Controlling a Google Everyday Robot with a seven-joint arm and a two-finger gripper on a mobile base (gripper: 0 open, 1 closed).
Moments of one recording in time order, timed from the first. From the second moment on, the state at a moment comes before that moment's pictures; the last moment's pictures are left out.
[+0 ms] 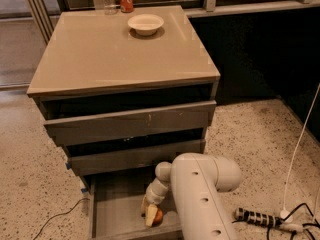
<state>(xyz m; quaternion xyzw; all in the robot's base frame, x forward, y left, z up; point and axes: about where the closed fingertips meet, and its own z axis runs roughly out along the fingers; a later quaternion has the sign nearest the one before) 0.533 0.075 0.137 -0.70 0.64 0.30 0.08</state>
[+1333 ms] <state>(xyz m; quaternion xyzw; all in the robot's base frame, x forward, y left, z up) 0.537 0.073 0.153 -0.70 0.65 0.29 0.09</state>
